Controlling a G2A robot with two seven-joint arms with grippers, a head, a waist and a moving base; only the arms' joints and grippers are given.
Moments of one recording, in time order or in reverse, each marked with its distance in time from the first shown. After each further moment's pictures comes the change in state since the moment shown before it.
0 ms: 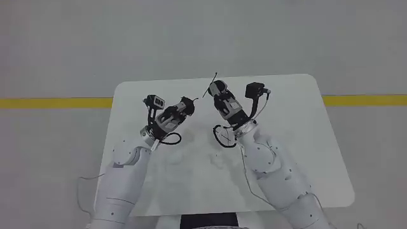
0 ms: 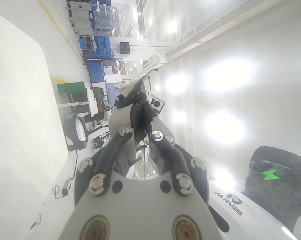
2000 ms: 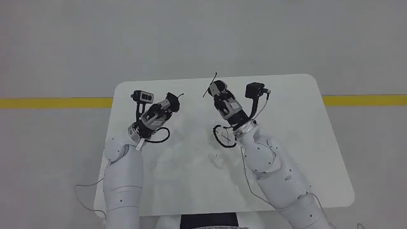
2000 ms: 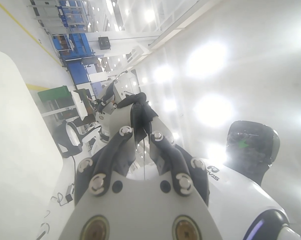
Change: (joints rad) left arm -0.101 -0.258 -0.407 0.127 0.086 0.000 -0.454; right arm 0.000 0.000 0.000 0.000 -0.001 -0.001 0.000
